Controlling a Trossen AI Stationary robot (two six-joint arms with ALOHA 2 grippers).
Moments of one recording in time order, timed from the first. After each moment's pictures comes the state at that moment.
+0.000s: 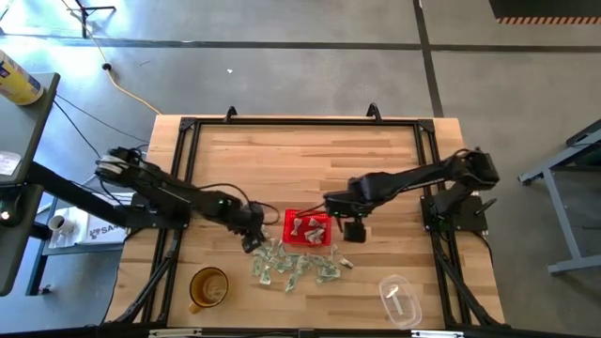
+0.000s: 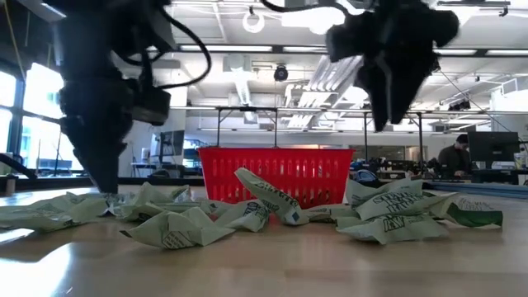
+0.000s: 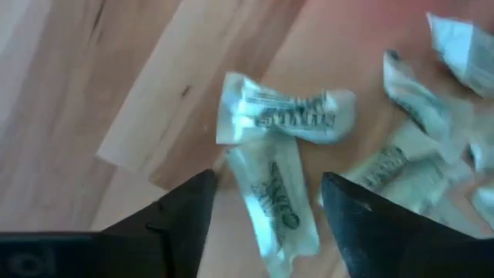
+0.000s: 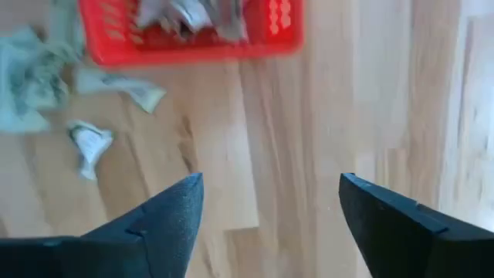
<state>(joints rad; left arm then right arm) -0.22 1.54 0.70 -0.44 -0.04 -0.79 0.13 1.65 1.26 -1.06 0.07 0.27</state>
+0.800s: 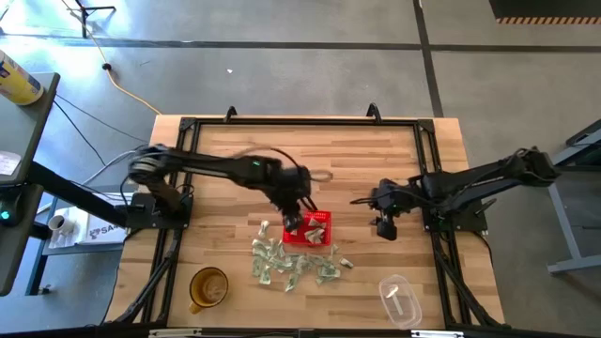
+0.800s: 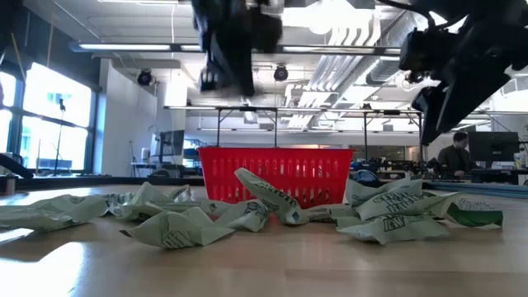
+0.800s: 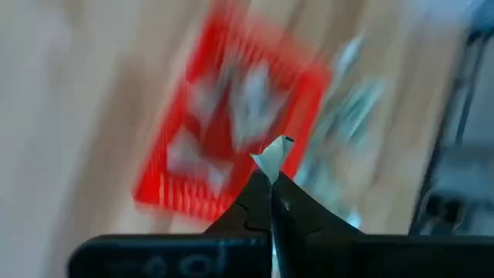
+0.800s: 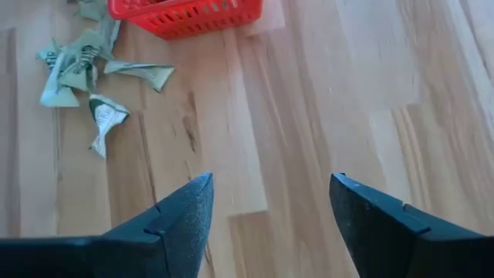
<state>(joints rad) -0.01 1.78 1.47 -0.81 0.24 -0.47 0.13 1.05 0.61 -0.56 0.01 0.38</state>
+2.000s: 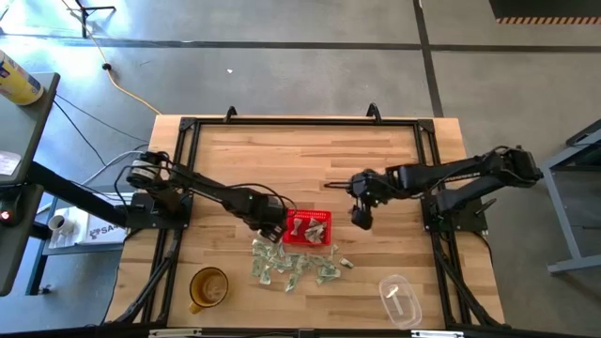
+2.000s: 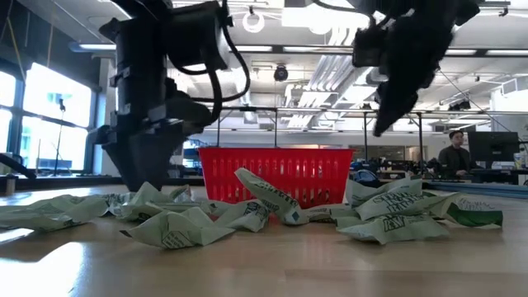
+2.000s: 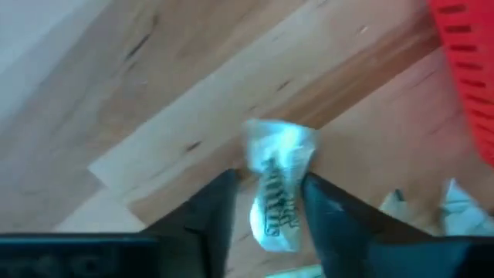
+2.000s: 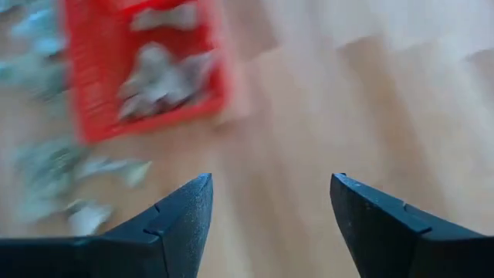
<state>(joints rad) -0.16 1.76 1.00 -0.67 -0.02 -1.09 0.03 1.31 0.84 -0.56 -0.04 0.37</state>
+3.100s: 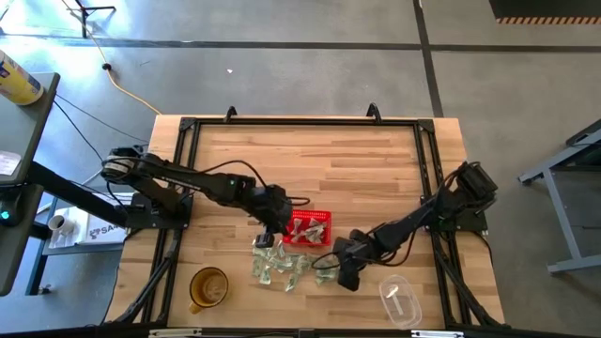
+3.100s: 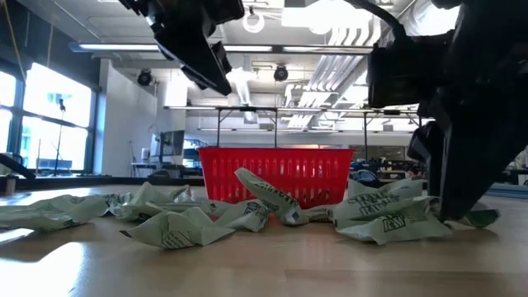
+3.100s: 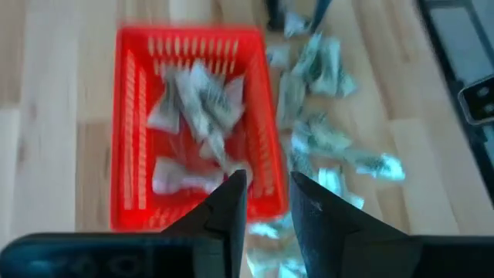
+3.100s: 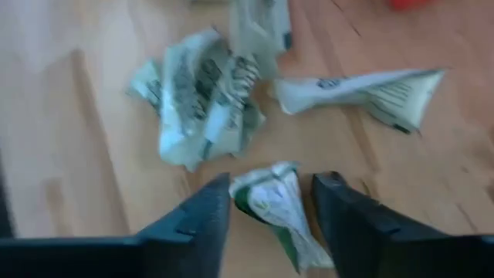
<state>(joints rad) -0.12 1.52 1.06 -0.40 0.15 -0.05 0.50 1.80 0.91 -0.28 0.05 0.87</state>
